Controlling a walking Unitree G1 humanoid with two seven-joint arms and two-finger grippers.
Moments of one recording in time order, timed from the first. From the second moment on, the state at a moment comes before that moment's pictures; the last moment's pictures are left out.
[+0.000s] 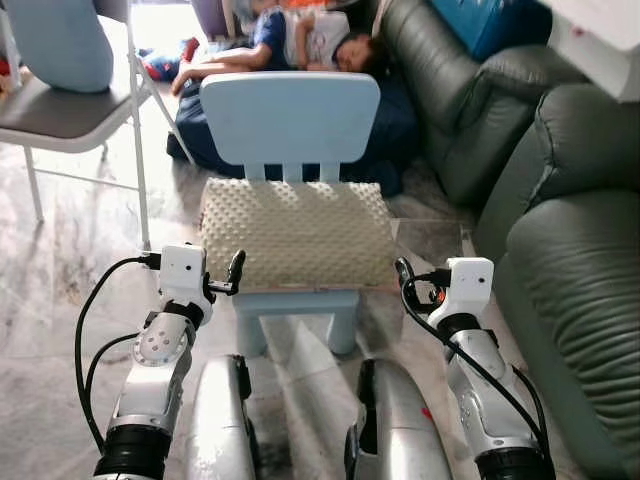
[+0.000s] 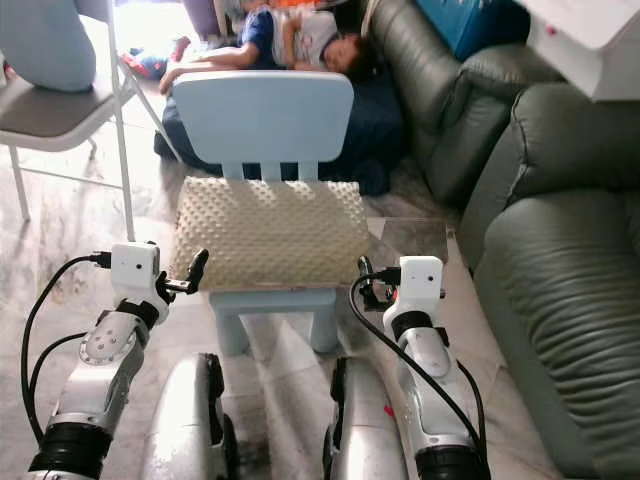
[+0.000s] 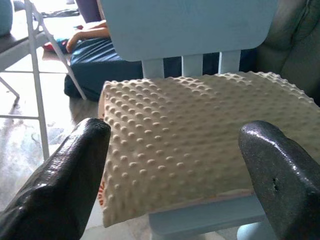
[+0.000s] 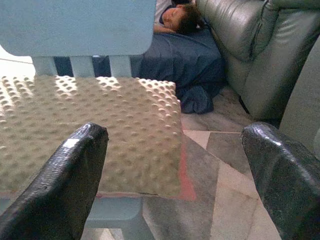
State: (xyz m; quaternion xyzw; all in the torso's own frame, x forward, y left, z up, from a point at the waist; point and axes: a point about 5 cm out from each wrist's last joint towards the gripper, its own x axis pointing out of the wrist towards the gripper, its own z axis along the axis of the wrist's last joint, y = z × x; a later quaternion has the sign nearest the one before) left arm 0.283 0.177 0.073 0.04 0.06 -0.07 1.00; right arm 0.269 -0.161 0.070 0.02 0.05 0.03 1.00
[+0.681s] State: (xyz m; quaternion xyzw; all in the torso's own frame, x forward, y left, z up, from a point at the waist) left arm 0.288 0.164 0.076 0.03 0.05 -0.08 1.00; right arm 0.272 -0.167 0.072 0.01 0.05 0.02 1.00
